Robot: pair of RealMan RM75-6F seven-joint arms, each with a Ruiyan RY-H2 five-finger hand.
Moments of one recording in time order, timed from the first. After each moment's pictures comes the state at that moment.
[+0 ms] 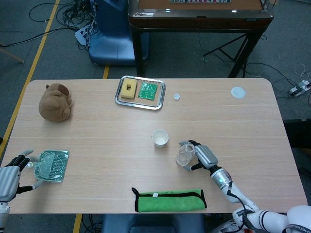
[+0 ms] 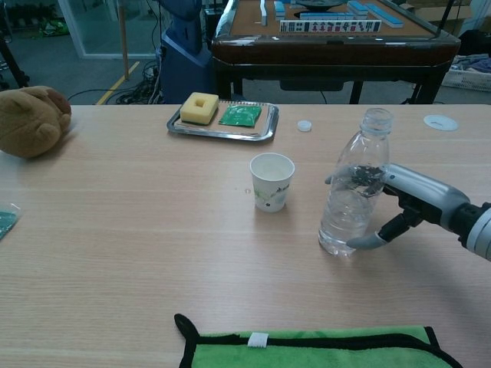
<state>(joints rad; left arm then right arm) -0.09 -1.10 -0.04 -1.64 1.46 1.46 -0.01 0.53 -1.69 0.04 -1.14 -1.49 1.01 0.53</state>
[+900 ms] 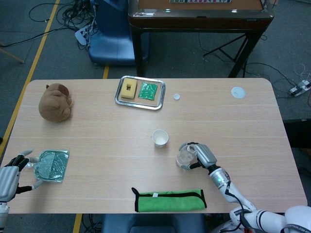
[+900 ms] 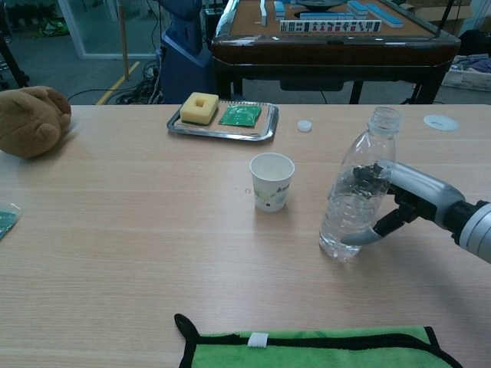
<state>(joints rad) -0.08 -1.10 -0.04 -1.64 1.46 1.45 -0.01 0.53 -1.71 0.06 -1.15 -1.47 1.02 0.52</state>
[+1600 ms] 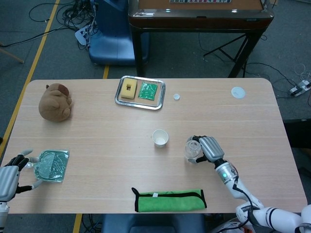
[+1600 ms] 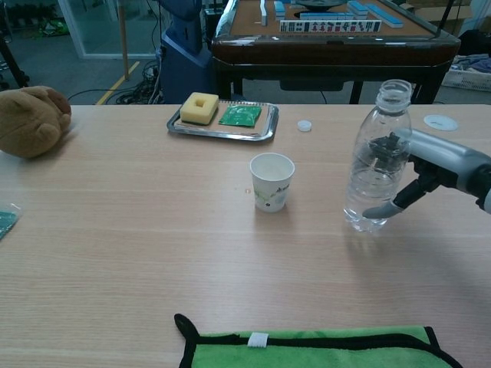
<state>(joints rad) -0.08 -1.10 -0.04 -1.65 1.45 1.45 -0.01 0.54 -1.55 0.12 -1.33 -1.38 1.00 0.20</state>
